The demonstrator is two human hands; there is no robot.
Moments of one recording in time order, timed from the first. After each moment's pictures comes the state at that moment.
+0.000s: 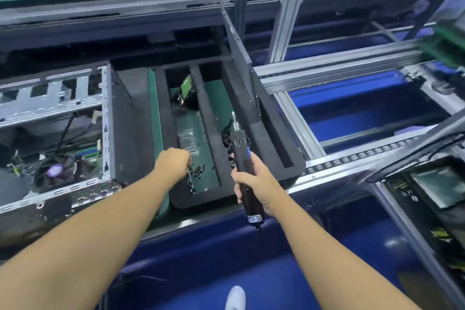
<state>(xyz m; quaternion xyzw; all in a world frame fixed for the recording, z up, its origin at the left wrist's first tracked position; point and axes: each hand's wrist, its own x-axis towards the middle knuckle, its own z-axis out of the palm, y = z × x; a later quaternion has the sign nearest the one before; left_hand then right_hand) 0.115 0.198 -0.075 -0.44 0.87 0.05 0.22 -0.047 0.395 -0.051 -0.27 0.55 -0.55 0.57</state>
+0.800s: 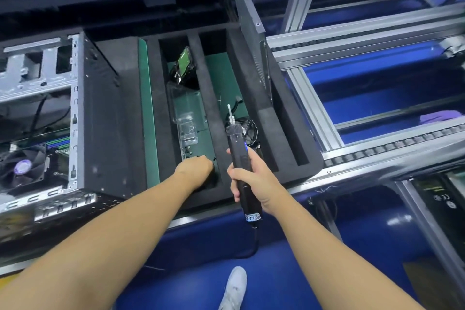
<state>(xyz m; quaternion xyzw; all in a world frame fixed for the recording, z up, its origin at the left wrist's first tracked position) 0.072 0.214 -0.159 -0.31 0.90 0.02 0.31 -0.059 0.360 -0.102 -0.25 0.50 -0.54 0.63</state>
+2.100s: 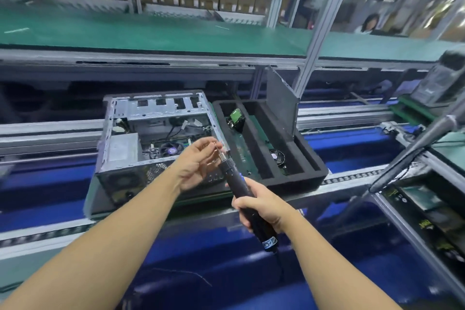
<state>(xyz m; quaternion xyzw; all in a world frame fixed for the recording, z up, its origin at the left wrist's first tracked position) 0.373 0.282 0.064 -0.20 0.35 0.86 -0.30 0.232 0.463 0.066 -0.39 0.55 -0.43 0.59</state>
